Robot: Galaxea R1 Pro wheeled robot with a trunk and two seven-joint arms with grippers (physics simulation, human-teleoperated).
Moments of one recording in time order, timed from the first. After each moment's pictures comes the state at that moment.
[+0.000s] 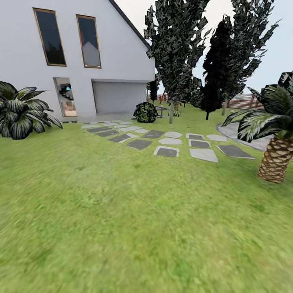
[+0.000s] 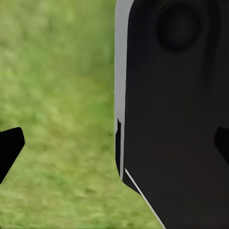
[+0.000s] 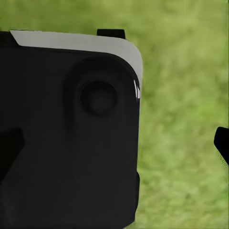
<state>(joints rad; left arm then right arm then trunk) 0.05 0.08 0.01 -0.06 0.00 -0.01 -0.01 -0.08 -0.03 0.00 0.01 0.01 0.00 0.00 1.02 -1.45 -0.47</state>
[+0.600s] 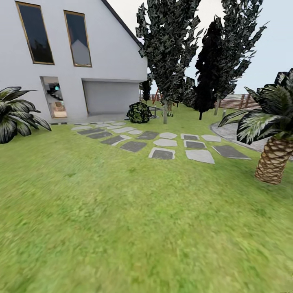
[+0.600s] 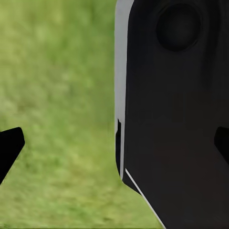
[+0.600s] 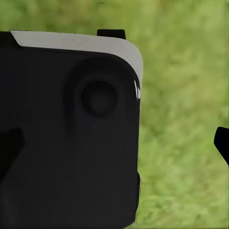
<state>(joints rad) 0.05 0.08 0.01 -0.06 0.00 -0.01 -0.01 -0.08 -0.03 0.00 0.01 0.01 0.00 0.00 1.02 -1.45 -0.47</state>
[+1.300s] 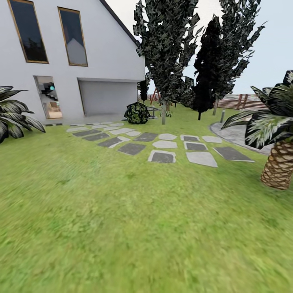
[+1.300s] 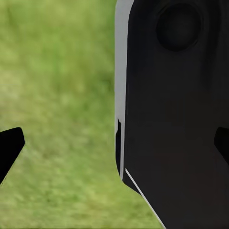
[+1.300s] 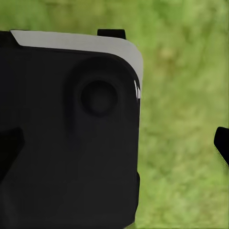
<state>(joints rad) 0.05 0.08 0.01 -0.06 0.00 -0.01 -0.01 -0.08 -0.03 0.00 0.01 0.01 0.00 0.00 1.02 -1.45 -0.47</state>
